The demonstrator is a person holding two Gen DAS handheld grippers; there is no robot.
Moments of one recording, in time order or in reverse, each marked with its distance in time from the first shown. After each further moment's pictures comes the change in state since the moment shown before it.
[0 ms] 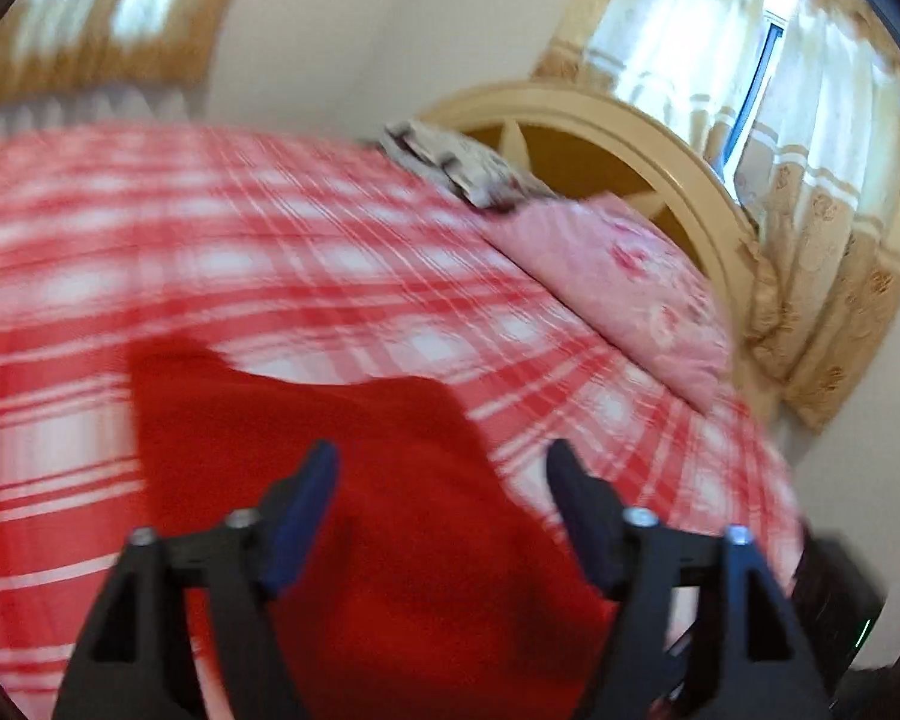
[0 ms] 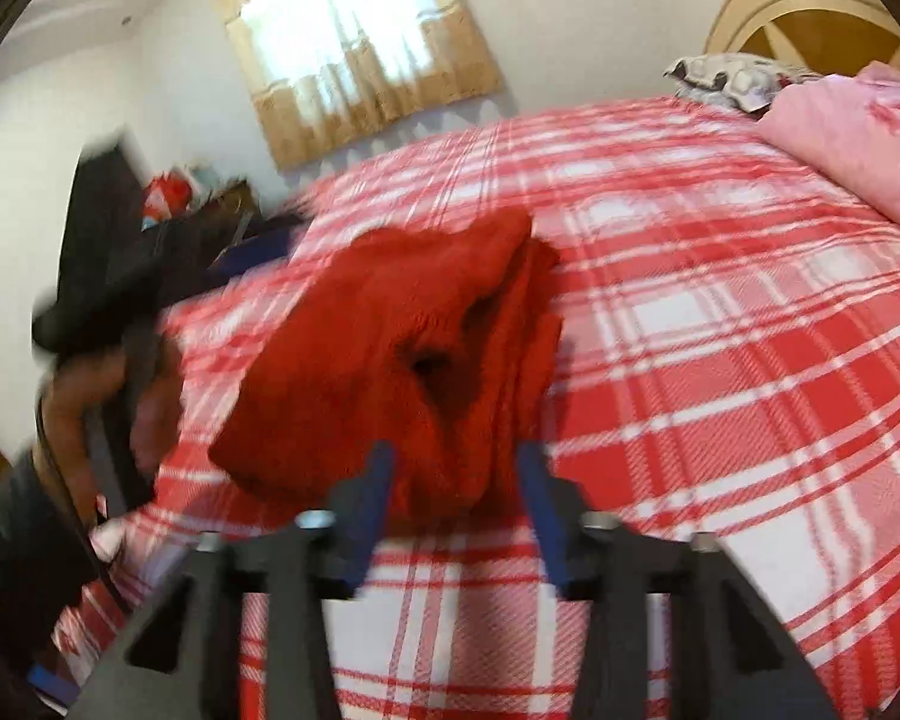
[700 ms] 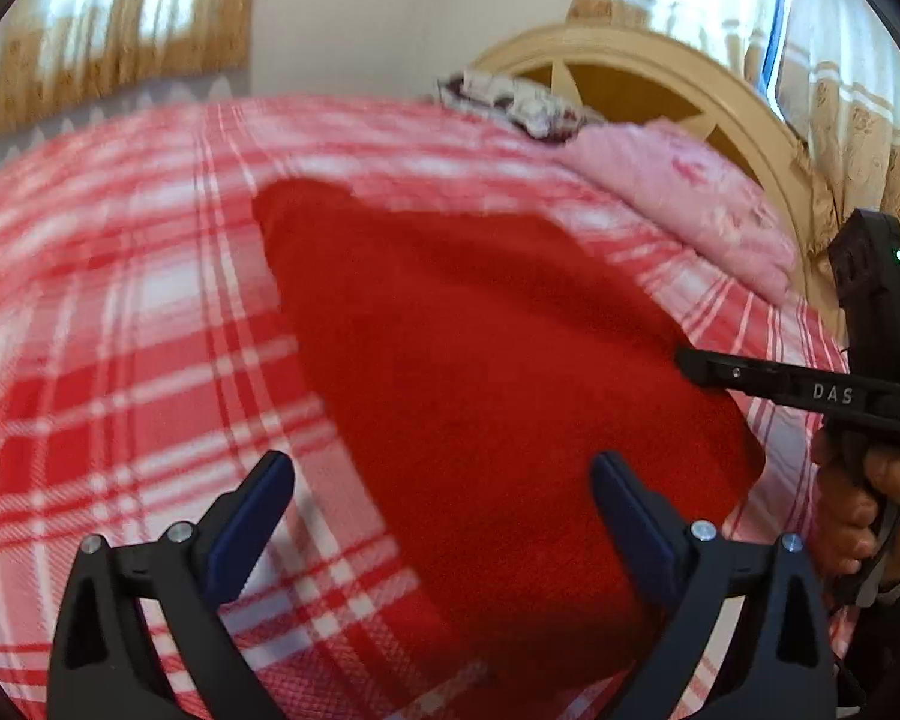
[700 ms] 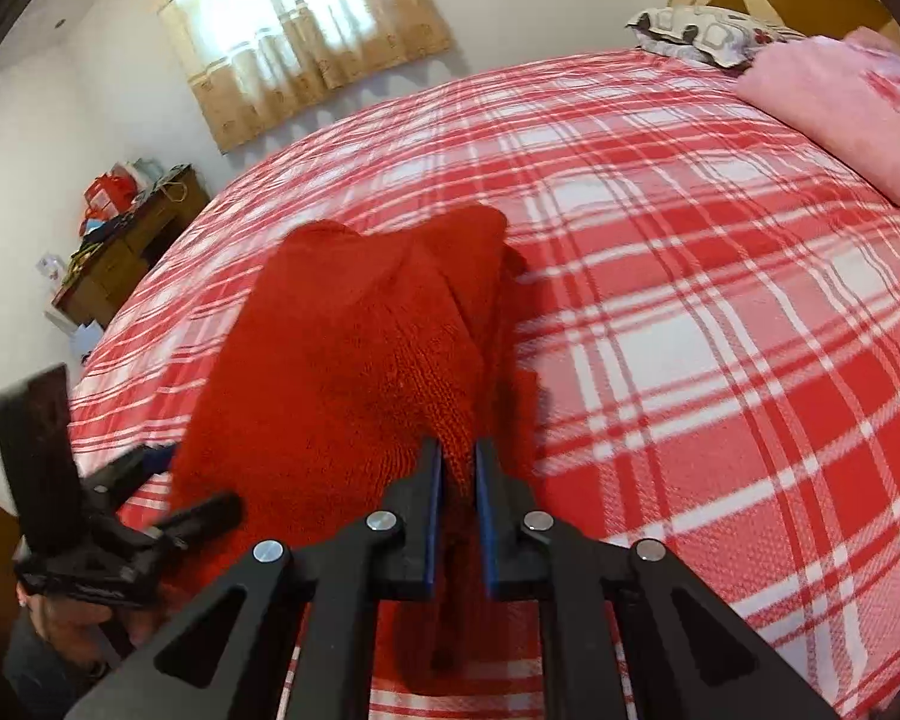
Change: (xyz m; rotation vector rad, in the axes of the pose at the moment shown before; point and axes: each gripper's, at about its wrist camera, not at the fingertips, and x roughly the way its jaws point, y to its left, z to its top) left arm 0.001 0.028 -0.077 0.045 0.159 0.160; right arm 0.056 -0.008 0.059 0.056 0.126 -0.072
